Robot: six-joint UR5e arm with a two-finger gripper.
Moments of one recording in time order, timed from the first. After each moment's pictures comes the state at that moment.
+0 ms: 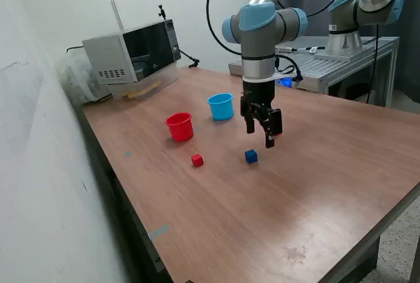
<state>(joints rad) 0.16 -0.74 1.29 -2.23 -1.61 3.48</state>
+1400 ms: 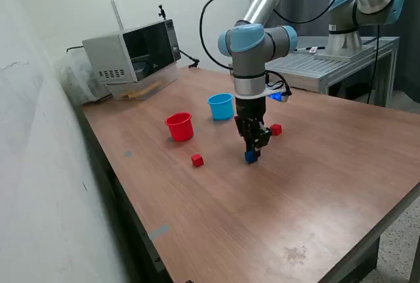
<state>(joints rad) 0.13 -0.68 1.29 -2.26 -1.61 3.38</state>
